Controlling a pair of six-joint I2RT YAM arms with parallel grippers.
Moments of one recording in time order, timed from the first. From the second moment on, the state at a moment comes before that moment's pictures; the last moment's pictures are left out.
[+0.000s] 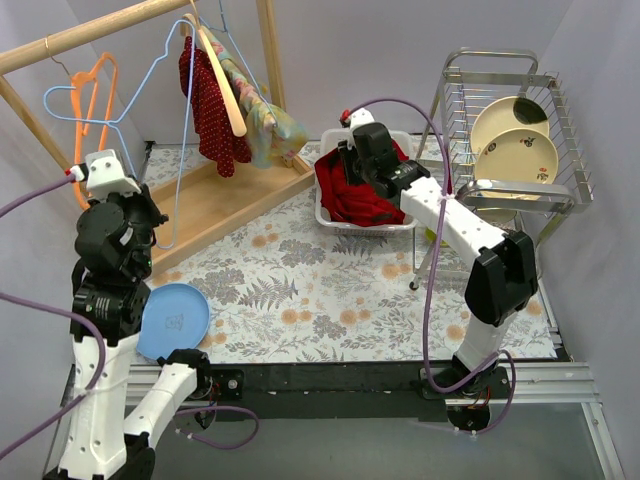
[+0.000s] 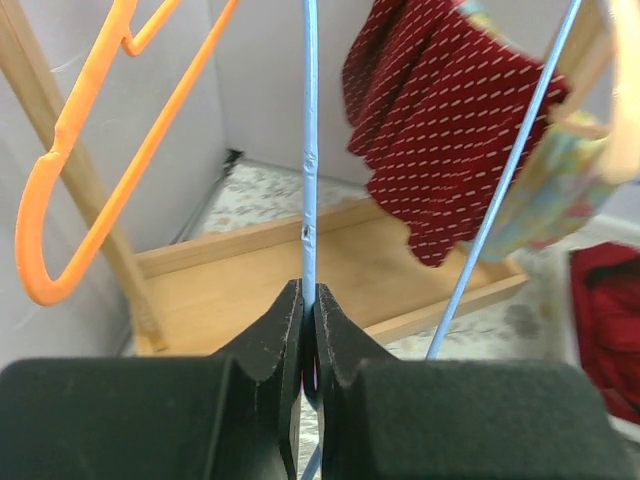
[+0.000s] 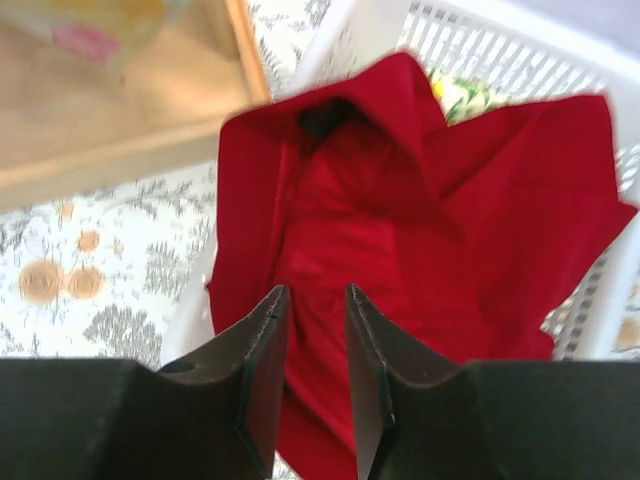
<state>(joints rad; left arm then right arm) -0.13 0.73 1.27 -0.53 -0.36 -0.12 0.60 1.80 1.67 -0.38 0.19 0.10</state>
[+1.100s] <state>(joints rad) -0.13 1.11 1.26 -0.12 -0.79 0.68 0.61 1.25 1.39 -0.30 0.06 0.11</state>
